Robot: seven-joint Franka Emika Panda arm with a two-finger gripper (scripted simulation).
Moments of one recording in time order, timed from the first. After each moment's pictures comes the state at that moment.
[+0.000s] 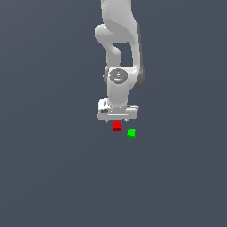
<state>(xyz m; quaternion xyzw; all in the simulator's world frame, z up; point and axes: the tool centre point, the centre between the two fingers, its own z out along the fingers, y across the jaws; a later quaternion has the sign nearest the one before) -0.058 0.017 0.086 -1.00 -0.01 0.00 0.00</state>
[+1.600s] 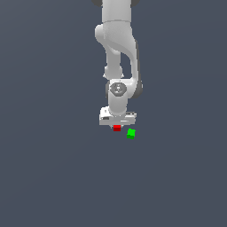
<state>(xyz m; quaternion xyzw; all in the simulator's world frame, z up) -0.066 0.020 0.020 -1.00 -0.02 0.00 0.00</state>
